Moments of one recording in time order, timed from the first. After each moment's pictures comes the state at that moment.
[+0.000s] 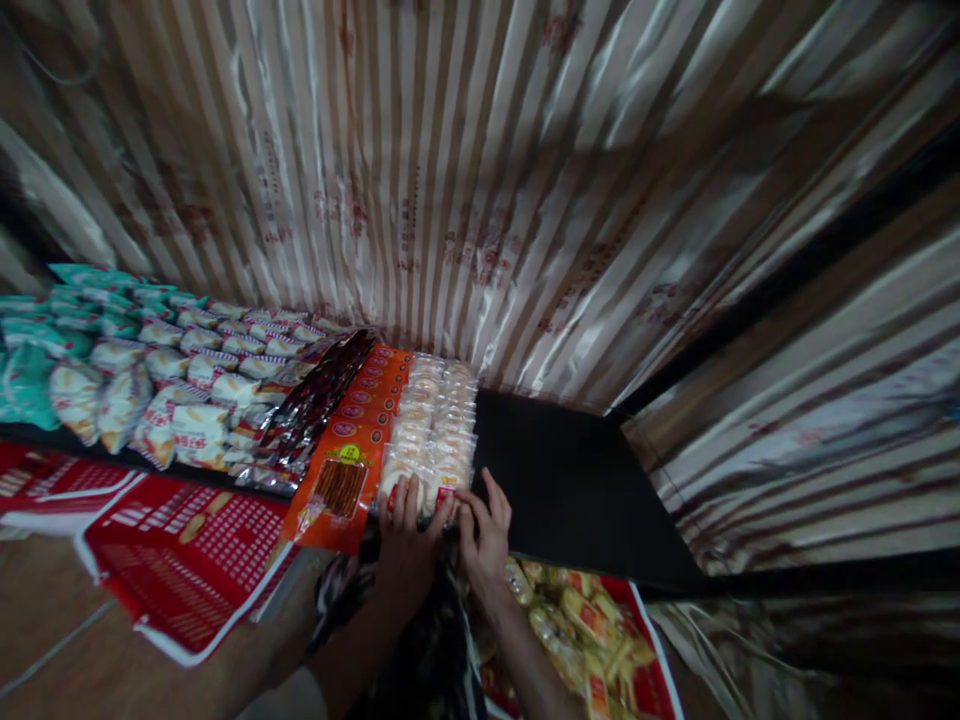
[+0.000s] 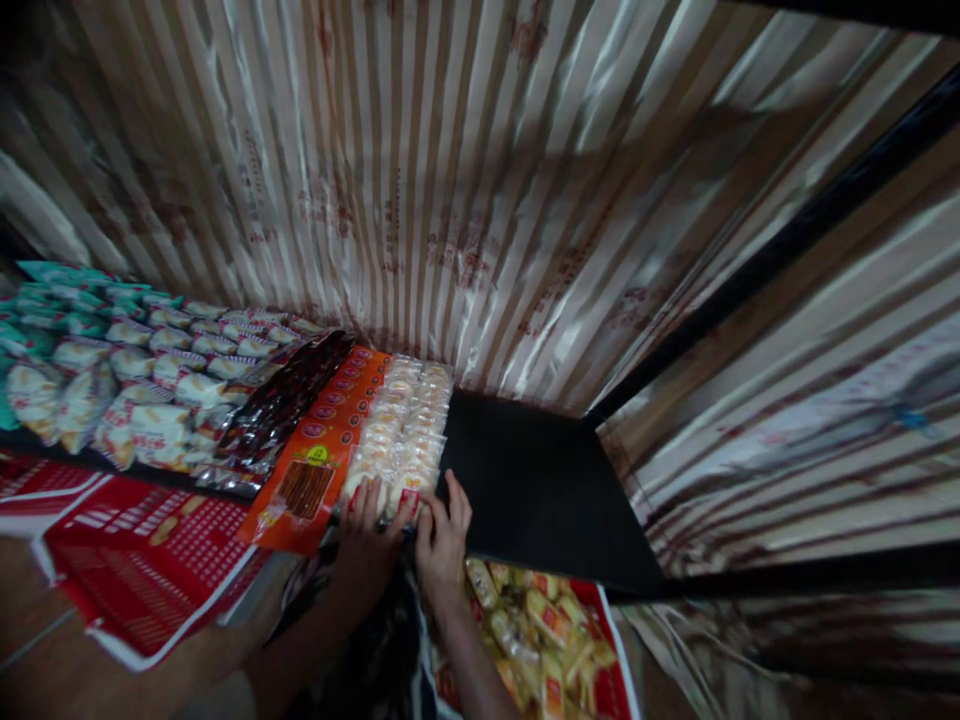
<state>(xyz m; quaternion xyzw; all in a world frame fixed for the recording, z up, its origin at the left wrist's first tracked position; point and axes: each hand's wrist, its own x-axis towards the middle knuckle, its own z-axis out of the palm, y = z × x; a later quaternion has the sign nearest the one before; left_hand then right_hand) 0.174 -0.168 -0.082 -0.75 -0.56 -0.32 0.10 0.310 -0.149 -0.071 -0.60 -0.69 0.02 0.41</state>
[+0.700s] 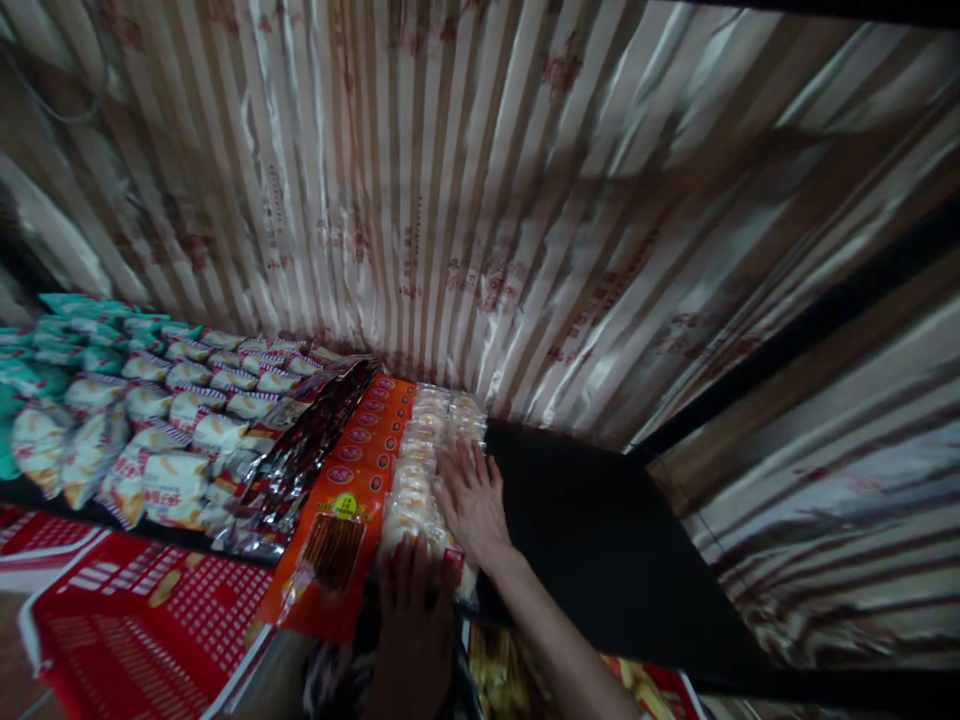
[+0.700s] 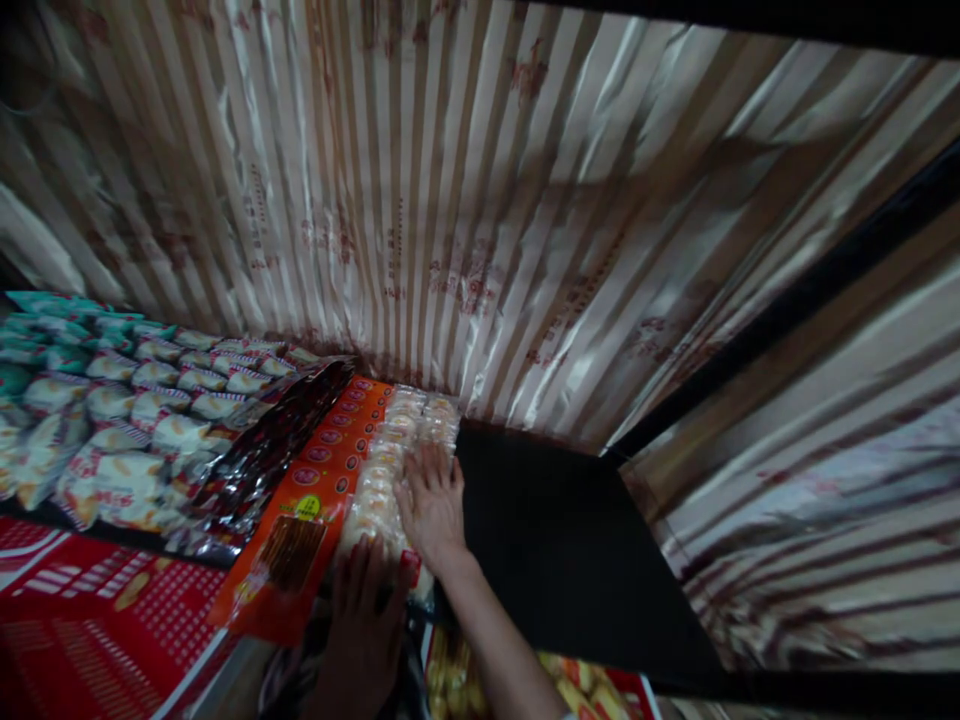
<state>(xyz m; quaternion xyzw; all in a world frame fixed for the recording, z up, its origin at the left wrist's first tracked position) 0.178 -0.161 -0.088 -0.75 -0.55 -0.34 0.13 0.290 -0.041 -0.020 -0.56 -0.80 -0.05 0.20</state>
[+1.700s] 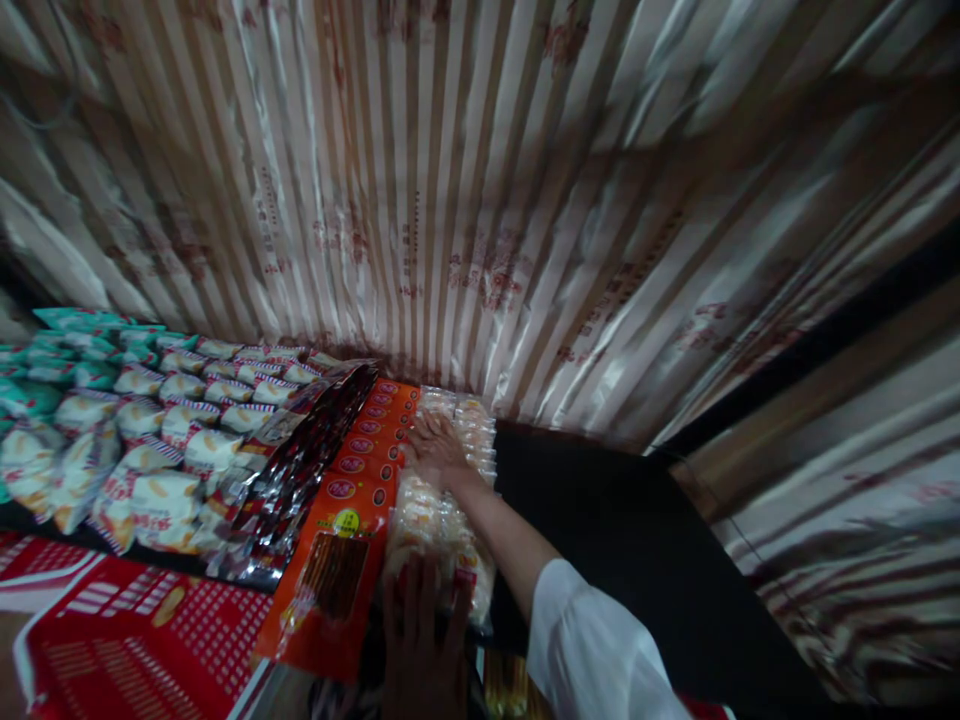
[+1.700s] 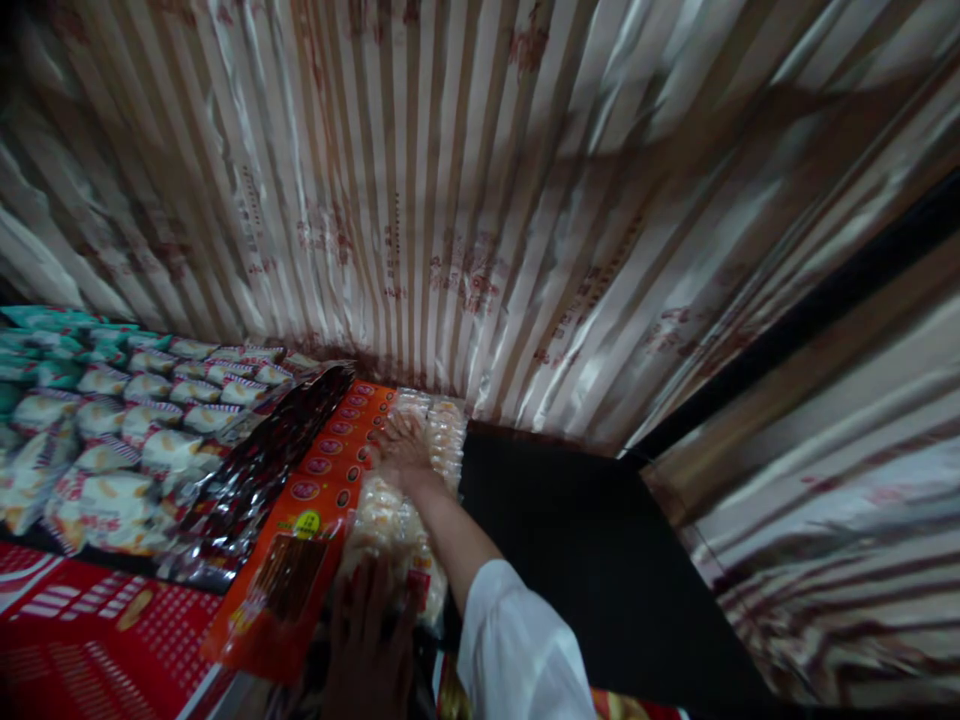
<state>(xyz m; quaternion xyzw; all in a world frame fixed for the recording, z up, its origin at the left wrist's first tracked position) 0.182 -0.155 -0.101 -0.75 -0.56 -0.33 0.15 0.239 0.062 -0.011 -0.50 -0.86 0.07 0.07</state>
